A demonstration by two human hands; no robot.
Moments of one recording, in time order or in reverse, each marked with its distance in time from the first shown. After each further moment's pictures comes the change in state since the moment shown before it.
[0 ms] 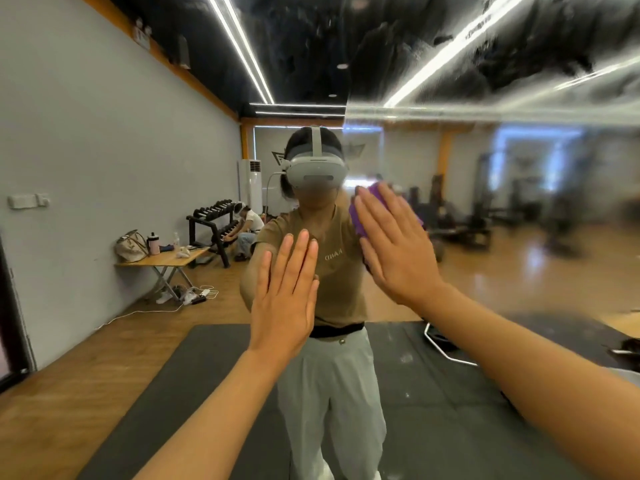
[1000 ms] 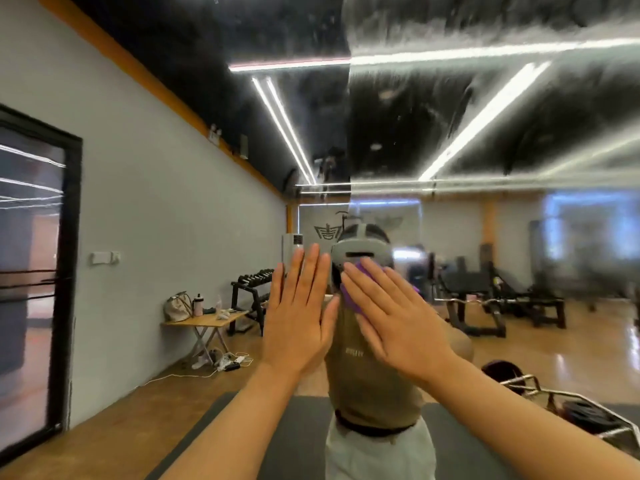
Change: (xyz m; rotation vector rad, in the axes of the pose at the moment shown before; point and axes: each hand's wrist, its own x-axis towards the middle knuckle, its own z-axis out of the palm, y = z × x) left_hand -0.072 0.016 0.045 0.125 0.036 -0.011; right_hand -0.134 -0.064 0.046 -0.013 0.021 -0.132
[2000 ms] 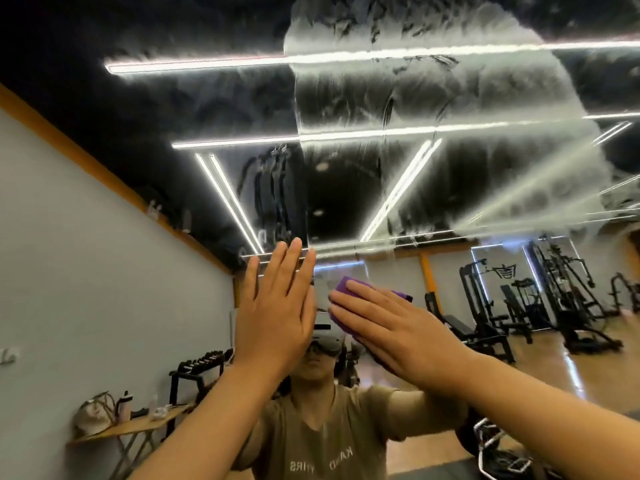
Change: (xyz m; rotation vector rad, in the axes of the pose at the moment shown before) left_hand -0.010 -0.001 0.021 -0.036 0.254 0.169; right_hand -0.065 -0.005 -0.006 -0.116 -0.068 -0.156
